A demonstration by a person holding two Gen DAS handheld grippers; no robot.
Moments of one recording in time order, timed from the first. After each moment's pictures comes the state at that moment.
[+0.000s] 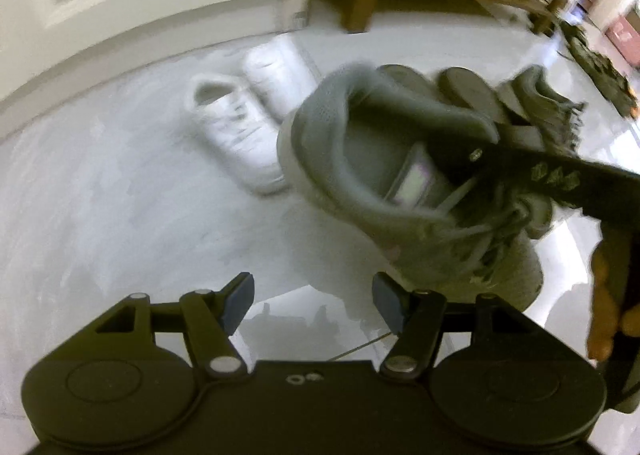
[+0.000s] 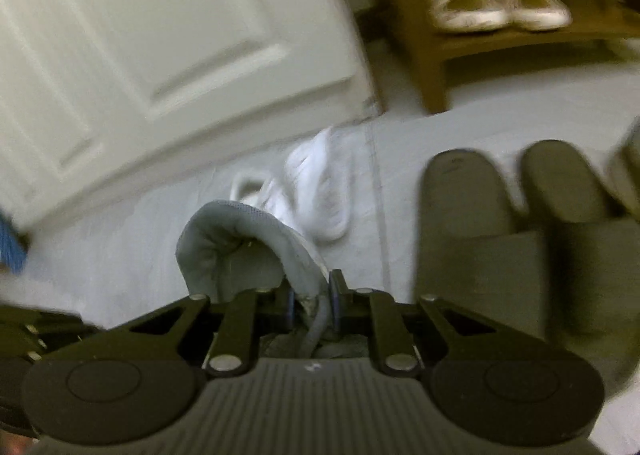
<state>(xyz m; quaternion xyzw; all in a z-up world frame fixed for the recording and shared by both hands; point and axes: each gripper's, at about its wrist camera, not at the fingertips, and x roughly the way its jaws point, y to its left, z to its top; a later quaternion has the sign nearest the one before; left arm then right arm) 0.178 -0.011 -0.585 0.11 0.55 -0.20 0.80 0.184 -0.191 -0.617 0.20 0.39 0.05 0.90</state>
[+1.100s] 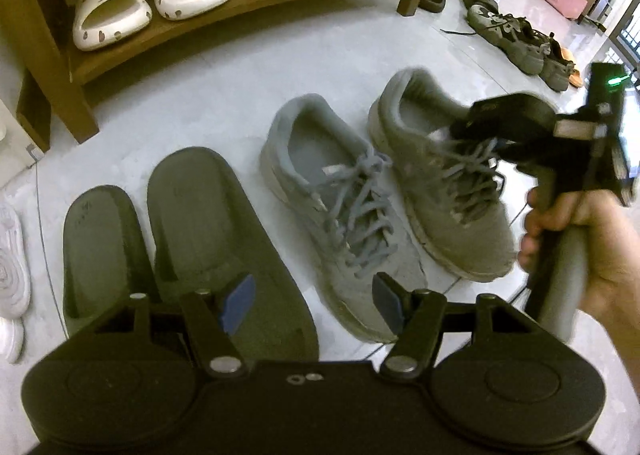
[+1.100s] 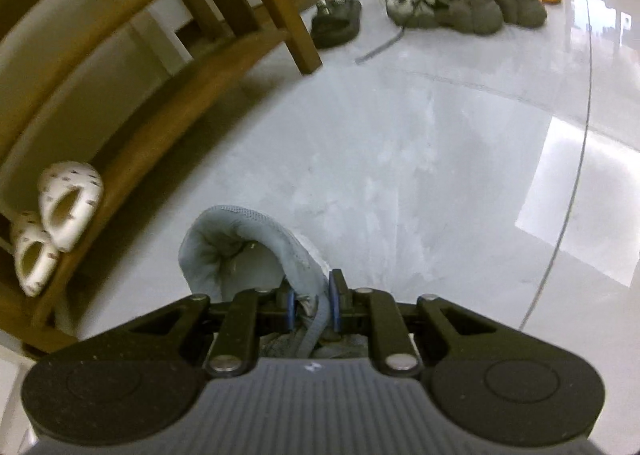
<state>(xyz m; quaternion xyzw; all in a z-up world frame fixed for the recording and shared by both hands) 0.196 -0.333 -0.604 0.14 0.52 -0.27 0.80 0.163 -0.598 -0.663 0.33 0.33 -0.30 0.83</state>
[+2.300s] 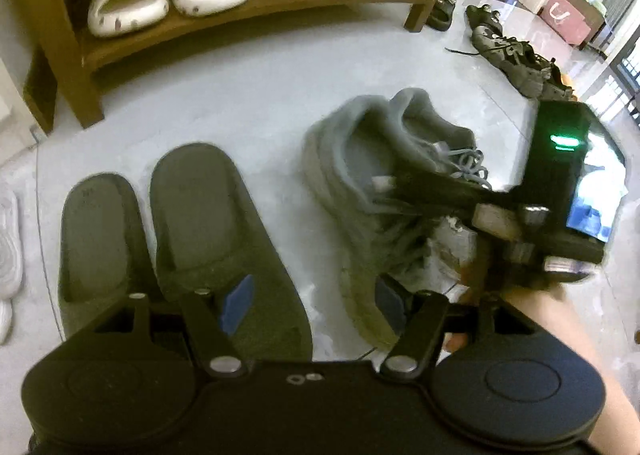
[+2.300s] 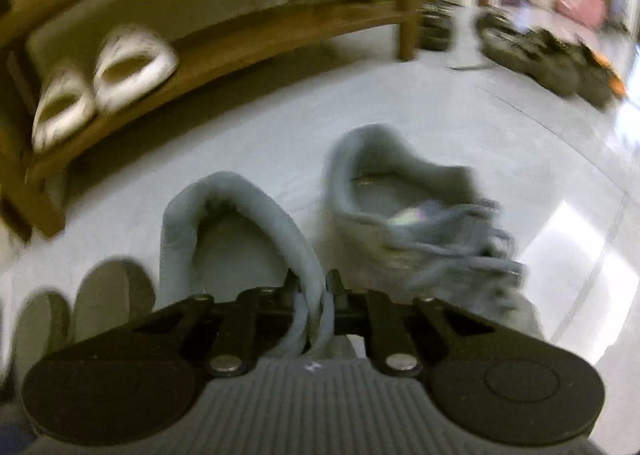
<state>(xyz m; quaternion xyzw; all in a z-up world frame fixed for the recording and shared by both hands) 0.186 -0.332 -0.597 0.11 0.52 -0.26 0.80 0.180 -0.498 -0.656 0.21 0.35 -0.26 0.87</state>
